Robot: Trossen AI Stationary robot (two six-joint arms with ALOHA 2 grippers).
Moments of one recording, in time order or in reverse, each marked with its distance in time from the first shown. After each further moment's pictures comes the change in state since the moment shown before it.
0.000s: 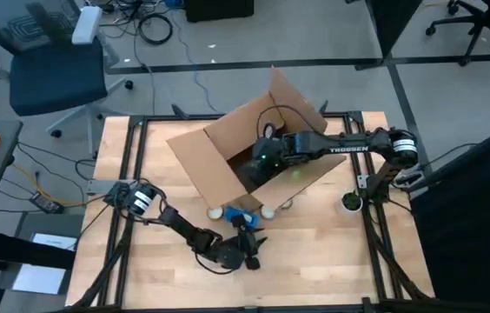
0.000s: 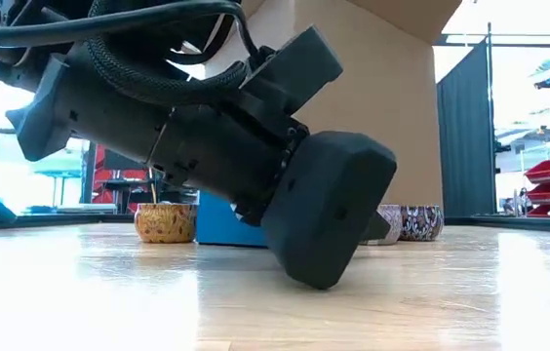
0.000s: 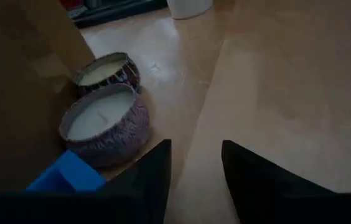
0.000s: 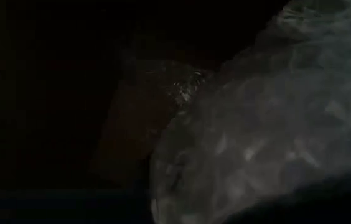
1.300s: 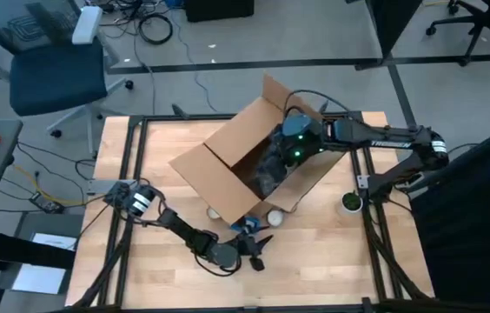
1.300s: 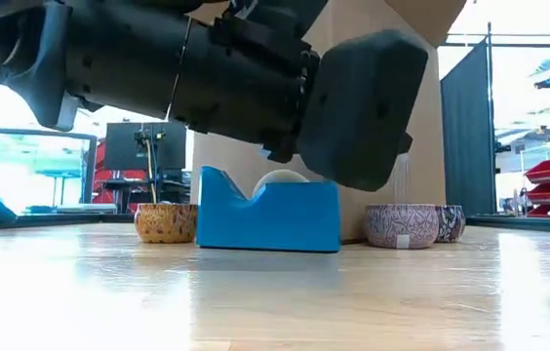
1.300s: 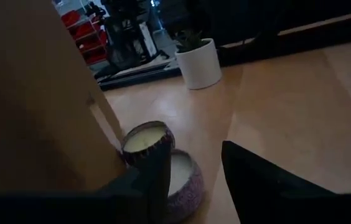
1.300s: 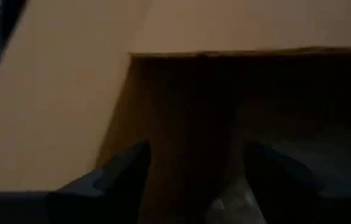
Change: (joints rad) left arm -0.037 -0.001 -0.001 0.317 -0.056 0.251; right arm -0.017 -0.310 0.000 0.203 -0.234 0.072
